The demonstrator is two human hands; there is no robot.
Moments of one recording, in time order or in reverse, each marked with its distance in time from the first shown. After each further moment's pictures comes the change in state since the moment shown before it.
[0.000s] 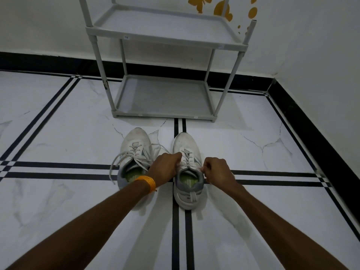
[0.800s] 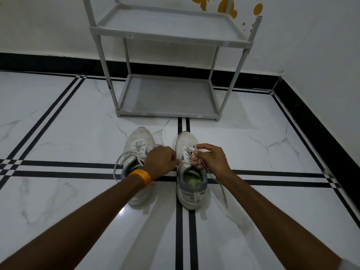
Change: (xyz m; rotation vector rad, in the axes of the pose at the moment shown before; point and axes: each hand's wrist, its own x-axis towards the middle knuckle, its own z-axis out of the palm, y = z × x) left_hand 0.006 -0.013 -0.019 0.071 0.068 -0.105; right_hand 0.019 -0.027 0.004 0.941 -0.042 0.115
